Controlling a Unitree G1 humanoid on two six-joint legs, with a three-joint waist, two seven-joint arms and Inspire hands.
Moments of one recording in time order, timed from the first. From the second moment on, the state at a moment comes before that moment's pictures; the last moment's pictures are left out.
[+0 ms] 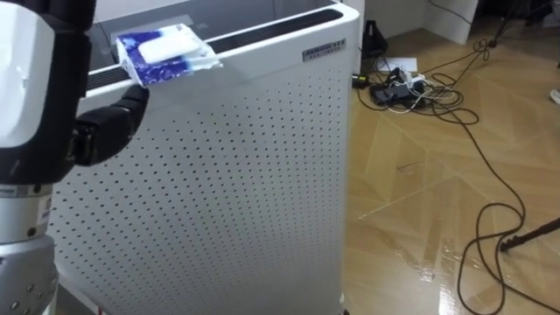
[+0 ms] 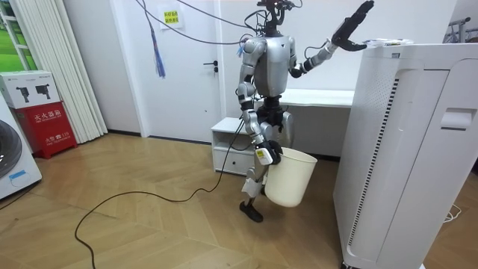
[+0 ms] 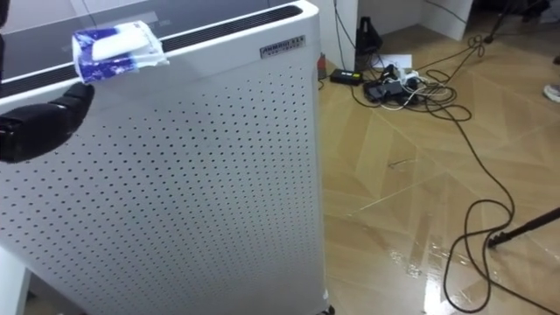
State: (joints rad) left arm -0.10 0.48 0.19 -0.45 0.89 -0.15 0.27; right arm 0.17 -0.28 -0.02 0.94 0.16 -0.07 0.29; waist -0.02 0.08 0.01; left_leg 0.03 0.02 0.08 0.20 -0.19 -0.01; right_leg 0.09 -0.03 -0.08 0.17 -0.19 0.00
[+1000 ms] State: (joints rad) left arm -0.18 0.54 0.06 -0.26 0.88 0.02 -0.04; right arm 0.13 -0.29 -0.03 0.92 0.07 0.00 0.28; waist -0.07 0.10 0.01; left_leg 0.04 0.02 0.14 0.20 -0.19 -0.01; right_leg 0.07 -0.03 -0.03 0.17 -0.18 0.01
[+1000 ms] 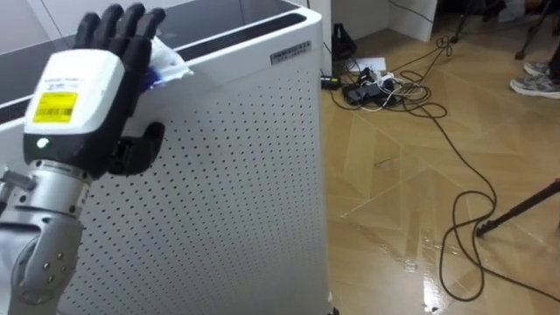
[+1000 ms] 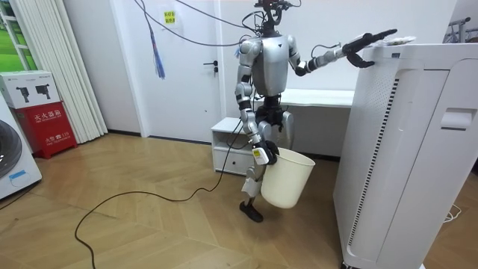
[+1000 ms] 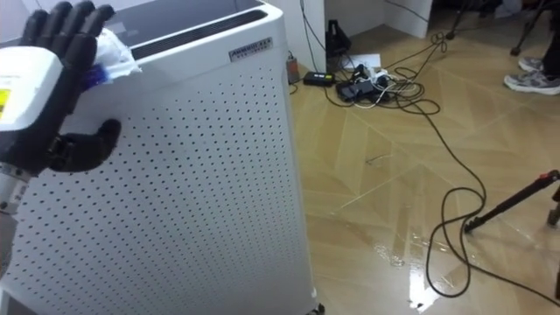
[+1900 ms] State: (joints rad) left arm -0.31 0.55 0.07 -0.27 0.92 0.12 -0.10; right arm 0.12 -0.31 -0.02 0.85 0.04 0.09 0.27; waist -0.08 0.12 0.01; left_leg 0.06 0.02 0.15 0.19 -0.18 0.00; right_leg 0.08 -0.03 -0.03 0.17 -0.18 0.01
